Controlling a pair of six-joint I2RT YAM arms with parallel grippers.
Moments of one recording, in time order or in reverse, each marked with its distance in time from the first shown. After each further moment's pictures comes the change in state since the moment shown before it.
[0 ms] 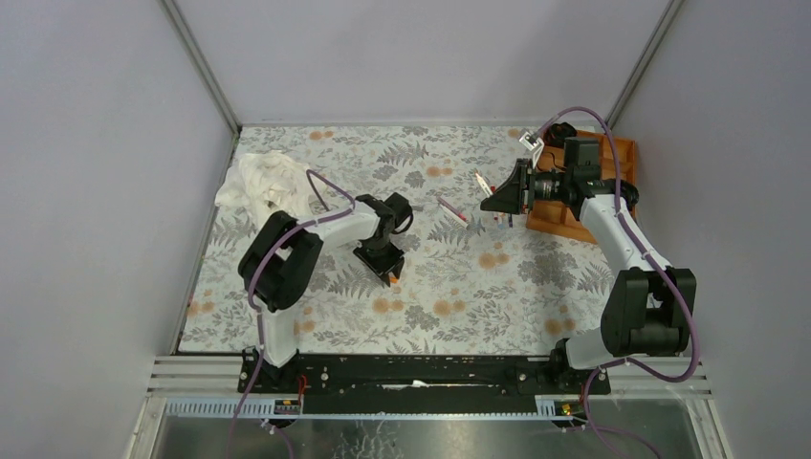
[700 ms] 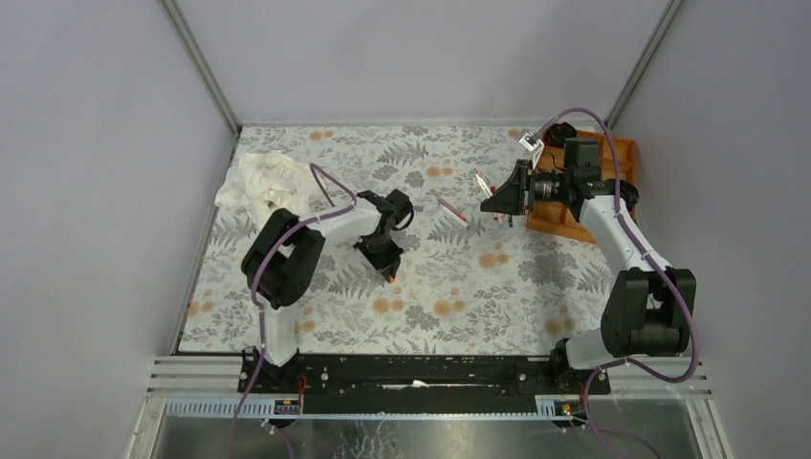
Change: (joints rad) left arm 0.016 0.029 0.045 -0.025 -0.014 0.085; right arm 0.000 -0.004 -0.005 0.005 -0.017 0.002
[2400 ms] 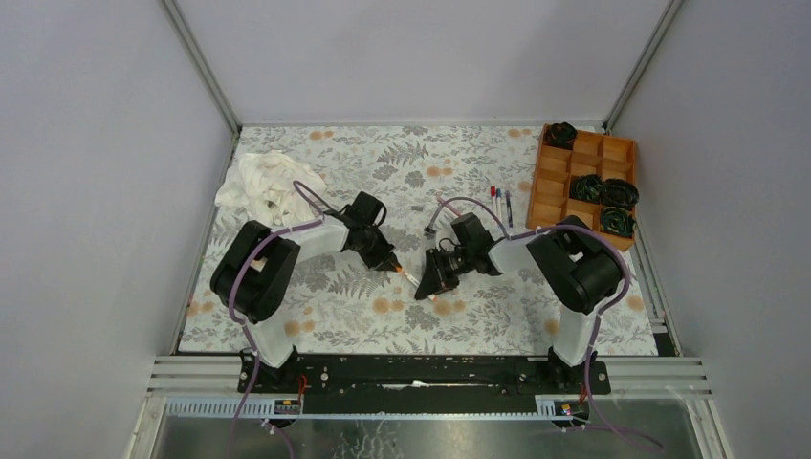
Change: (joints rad) left arm 0.113 -0.182 -0.326 0.560 0.263 0.209; right arm 0.583 0.385 -0.354 0.542 0.487 0.552
